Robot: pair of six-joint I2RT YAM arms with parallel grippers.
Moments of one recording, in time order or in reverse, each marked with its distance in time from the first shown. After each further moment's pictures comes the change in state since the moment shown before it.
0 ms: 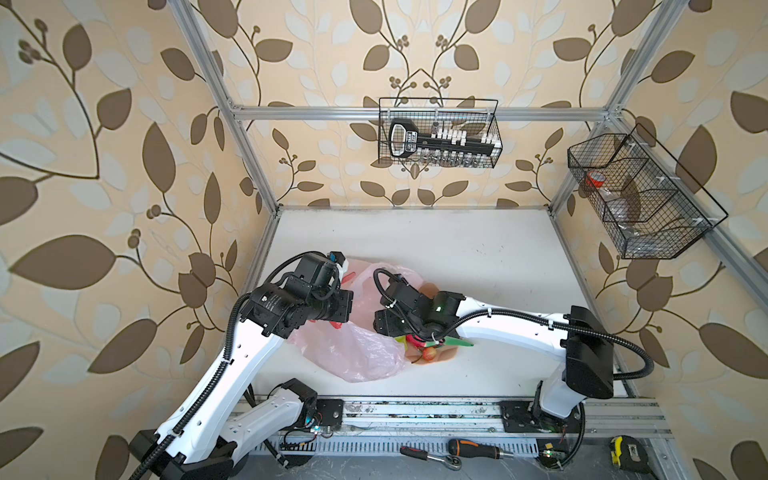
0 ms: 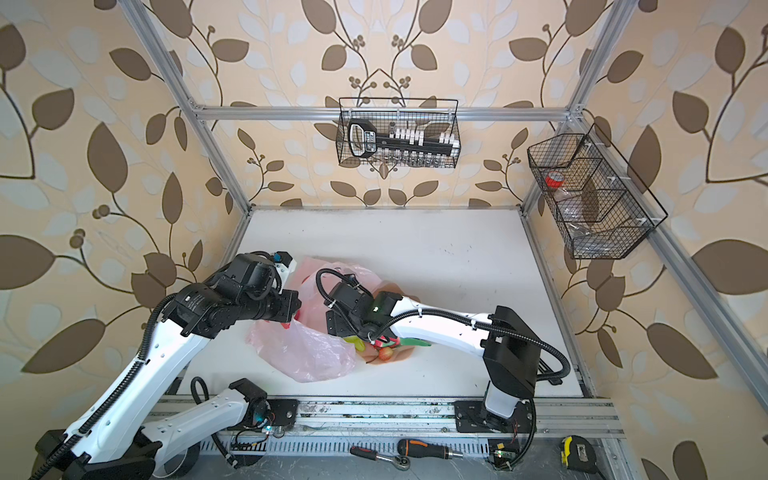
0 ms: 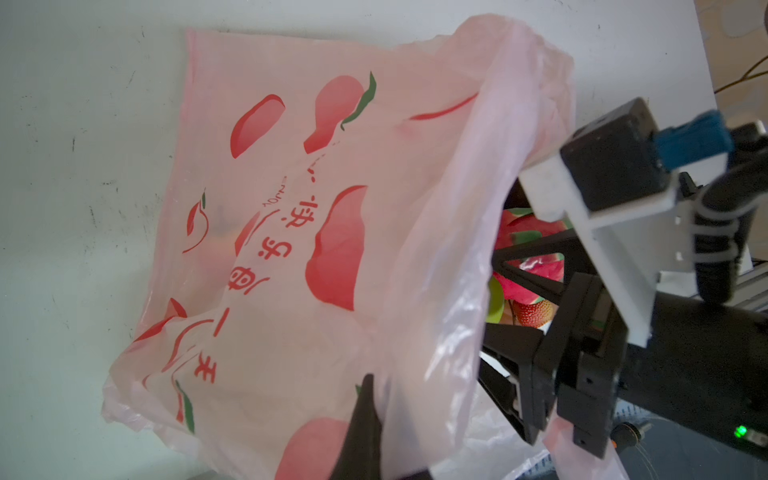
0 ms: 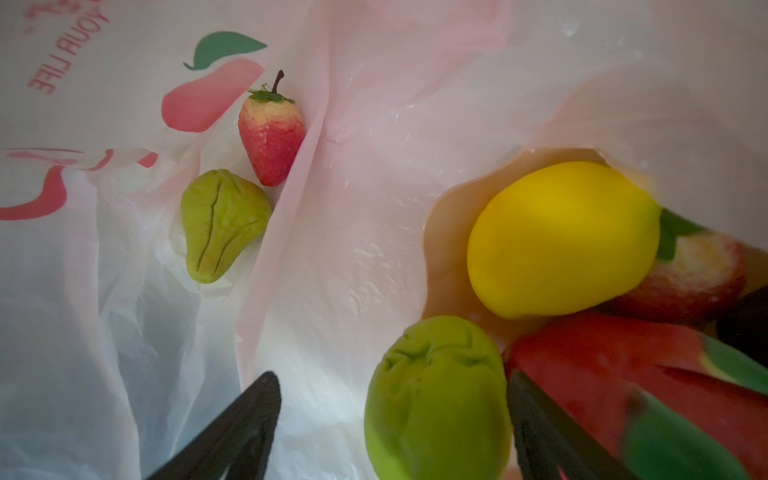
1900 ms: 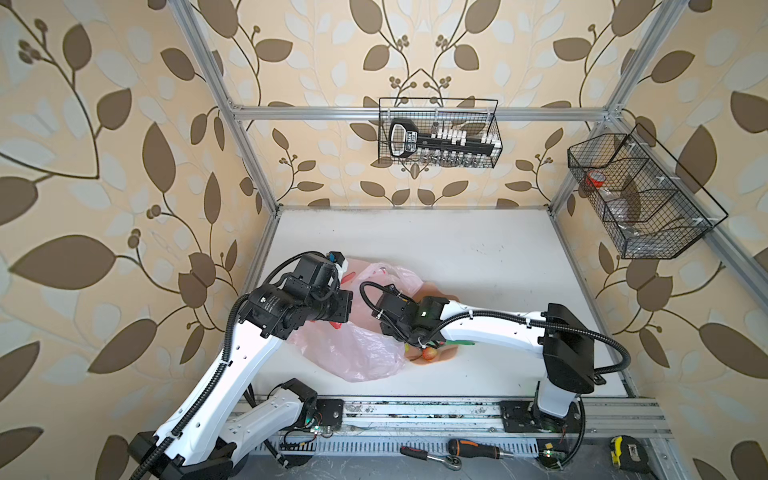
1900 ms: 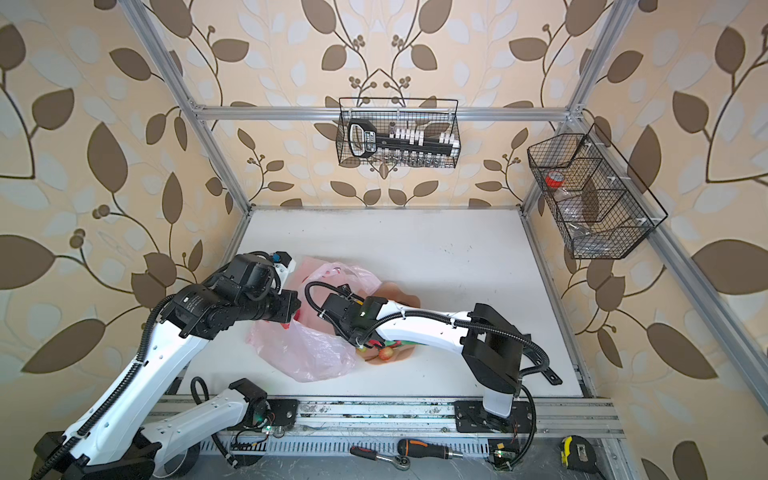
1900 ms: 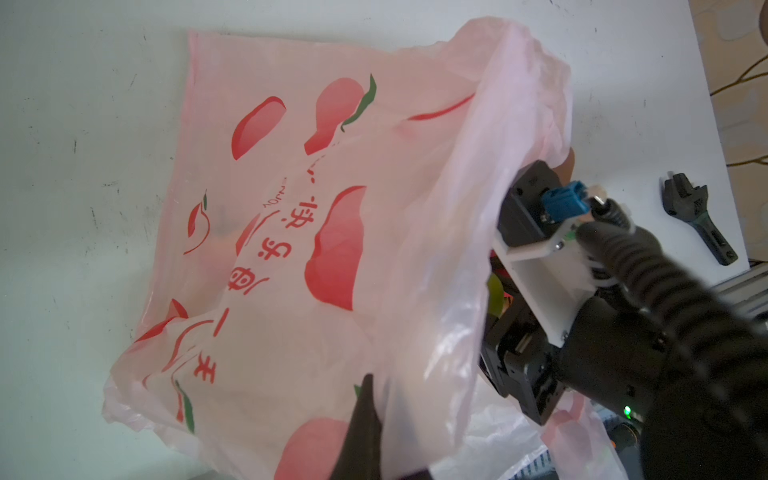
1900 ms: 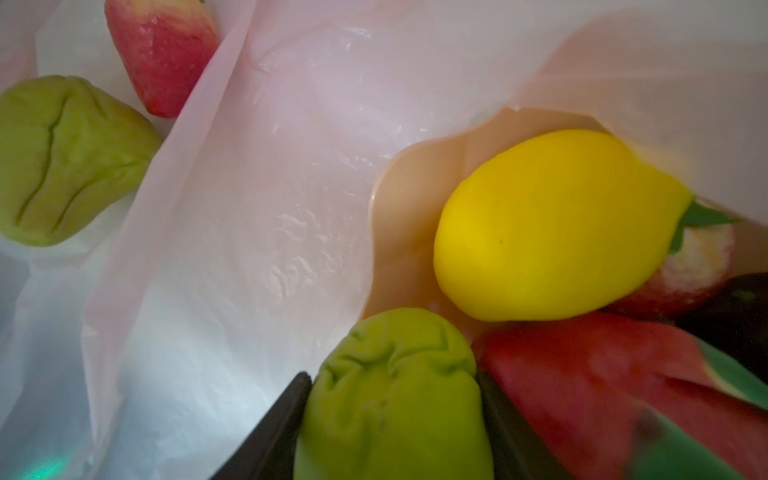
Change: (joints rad) left arm 0.000 -0.007 0.000 0.000 0.000 0.000; right arm 0.034 0.095 0.037 -0.114 0.085 -0.100
